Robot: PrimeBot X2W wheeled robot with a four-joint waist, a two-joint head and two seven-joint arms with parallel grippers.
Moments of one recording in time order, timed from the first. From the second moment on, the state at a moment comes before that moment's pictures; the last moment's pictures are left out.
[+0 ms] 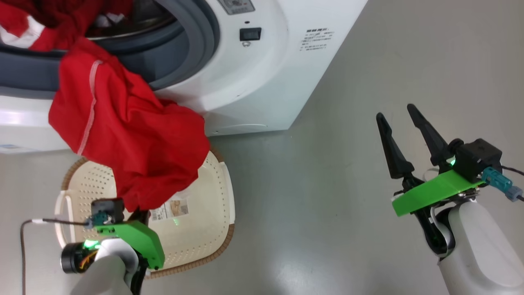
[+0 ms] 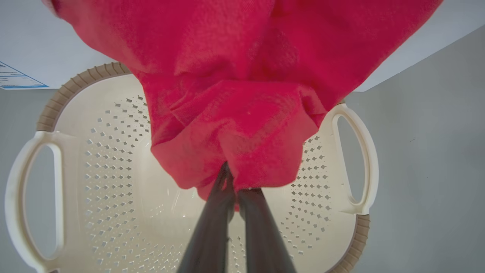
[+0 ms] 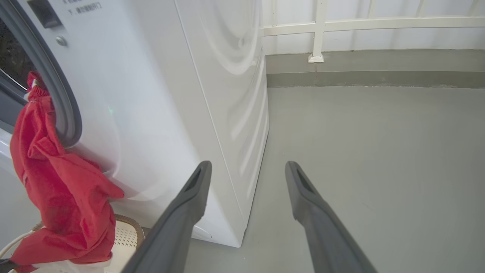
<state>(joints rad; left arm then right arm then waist) -0.67 0.07 -0.34 1.23 -0.41 -0.13 -0.25 -0.42 -0.19 0.13 0.28 0.32 0.13 -0.25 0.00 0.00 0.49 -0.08</state>
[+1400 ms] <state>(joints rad) -0.67 0.15 -0.40 1.05 -0.57 -0.13 -0.25 -0.38 -0.19 0.12 0.30 0.32 0.13 -0.25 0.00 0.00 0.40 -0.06</state>
